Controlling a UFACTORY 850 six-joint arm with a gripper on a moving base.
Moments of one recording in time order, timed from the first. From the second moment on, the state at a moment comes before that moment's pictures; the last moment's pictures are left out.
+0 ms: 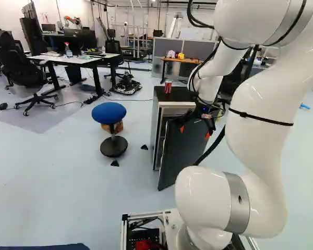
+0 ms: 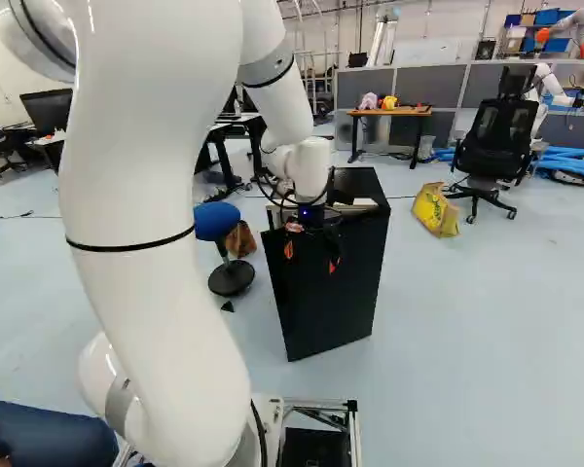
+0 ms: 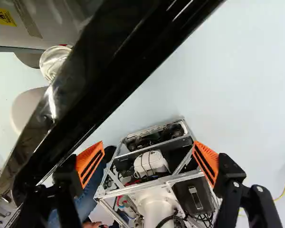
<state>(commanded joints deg) -19.6 -16.1 -51.3 4.4 -36.9 0.0</state>
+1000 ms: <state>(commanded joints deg) -14.8 -14.9 -49.7 4.4 -22.0 0.0</state>
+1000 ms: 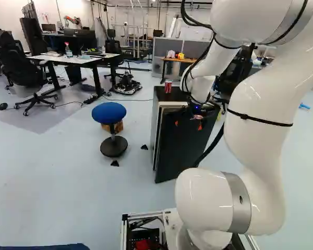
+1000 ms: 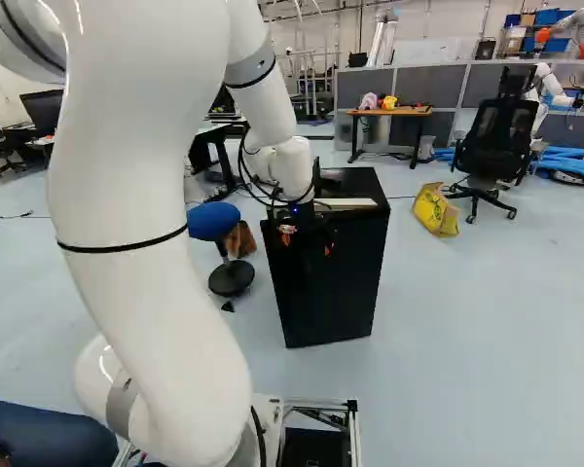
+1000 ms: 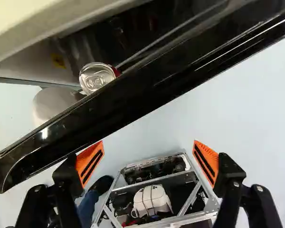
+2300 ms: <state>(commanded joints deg) -10.9 -14.0 -48.6 4.4 -9.1 0.0</state>
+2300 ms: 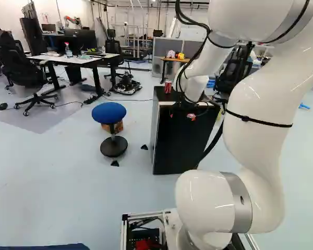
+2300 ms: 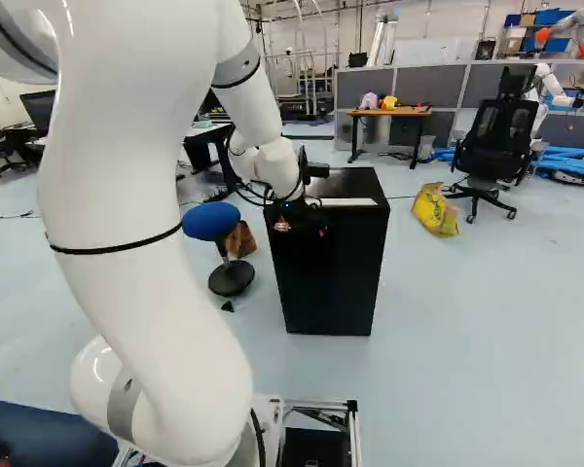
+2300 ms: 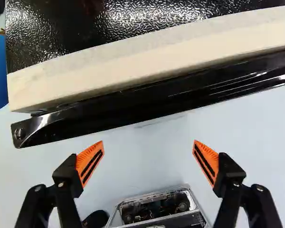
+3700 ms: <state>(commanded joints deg) -9.6 -15.8 -50.8 4.4 -7.5 0.0</state>
